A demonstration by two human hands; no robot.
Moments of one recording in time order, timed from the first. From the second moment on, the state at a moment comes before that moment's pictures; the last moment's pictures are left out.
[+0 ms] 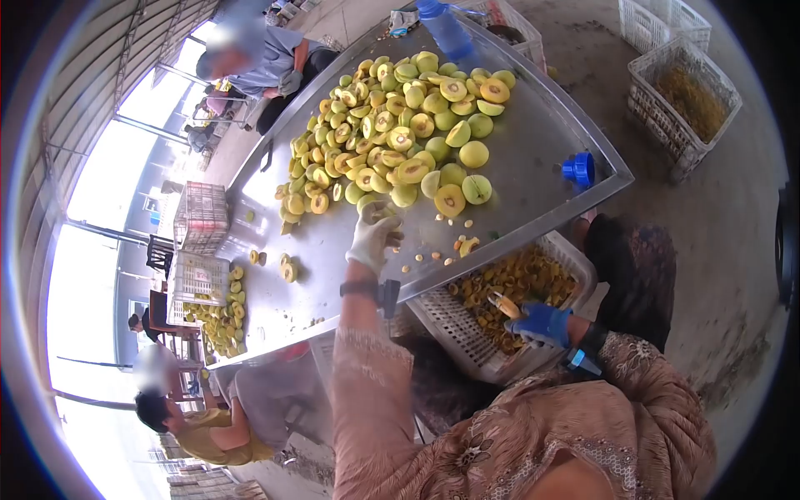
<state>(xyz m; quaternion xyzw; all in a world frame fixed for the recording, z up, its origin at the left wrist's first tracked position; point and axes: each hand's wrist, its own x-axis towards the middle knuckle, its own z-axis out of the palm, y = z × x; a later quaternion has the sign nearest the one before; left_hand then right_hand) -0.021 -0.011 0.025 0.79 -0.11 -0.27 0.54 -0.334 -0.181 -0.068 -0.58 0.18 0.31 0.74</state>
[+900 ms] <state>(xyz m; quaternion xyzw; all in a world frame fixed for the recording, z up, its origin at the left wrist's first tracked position) -0.245 0.024 0.066 0.55 -0.14 -0.13 0.82 -0.343 -0.108 0.061 -0.59 0.06 0.15 0.79</state>
